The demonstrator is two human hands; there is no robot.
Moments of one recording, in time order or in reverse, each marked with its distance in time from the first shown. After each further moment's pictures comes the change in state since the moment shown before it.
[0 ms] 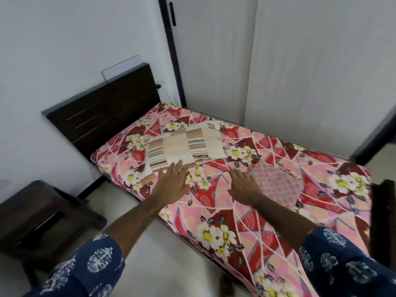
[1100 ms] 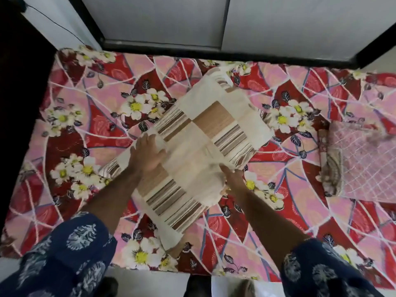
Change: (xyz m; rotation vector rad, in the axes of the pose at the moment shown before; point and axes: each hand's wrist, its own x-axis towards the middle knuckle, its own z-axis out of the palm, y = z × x) left_hand 0.629 -0.421 0.210 -0.250 -0.365 0.162; right_hand 0.560 -0.160 0.190 1.687 0.231 1.389
